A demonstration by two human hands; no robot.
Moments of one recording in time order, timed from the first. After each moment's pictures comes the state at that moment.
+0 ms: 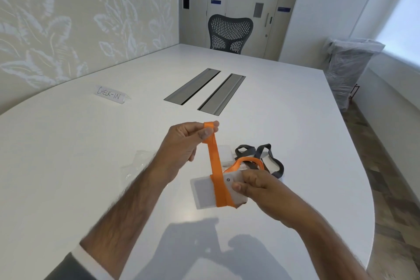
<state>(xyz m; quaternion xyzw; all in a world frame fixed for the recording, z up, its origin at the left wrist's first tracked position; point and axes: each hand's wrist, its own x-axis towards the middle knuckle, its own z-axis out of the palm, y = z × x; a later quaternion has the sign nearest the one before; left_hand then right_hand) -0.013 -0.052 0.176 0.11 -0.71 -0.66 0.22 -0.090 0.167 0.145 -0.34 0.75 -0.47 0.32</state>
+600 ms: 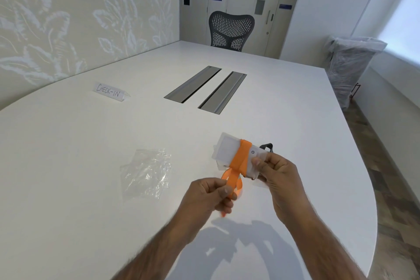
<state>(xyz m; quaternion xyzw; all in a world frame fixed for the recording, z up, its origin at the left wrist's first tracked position) 0.009 0.011 0.087 0.14 -0.60 -0.78 0.09 -0.109 0.157 0.129 -0.15 0.68 -0.71 0.12</state>
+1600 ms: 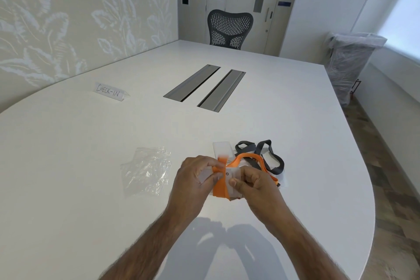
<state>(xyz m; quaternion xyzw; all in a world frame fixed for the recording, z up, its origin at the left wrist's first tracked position) 0.012 -0.007 0.100 0.13 -0.83 -0.46 0.28 -0.072 0.152 0.120 -0.25 0.79 -0.53 0.18</state>
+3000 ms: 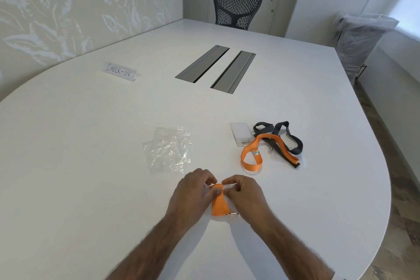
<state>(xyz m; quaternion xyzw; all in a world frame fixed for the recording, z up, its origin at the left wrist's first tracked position) 0.071 -0.049 0.027 0.17 -0.92 -0.34 0.13 -0.013 0.094 0.051 -0.13 0.88 -0.40 0.22</state>
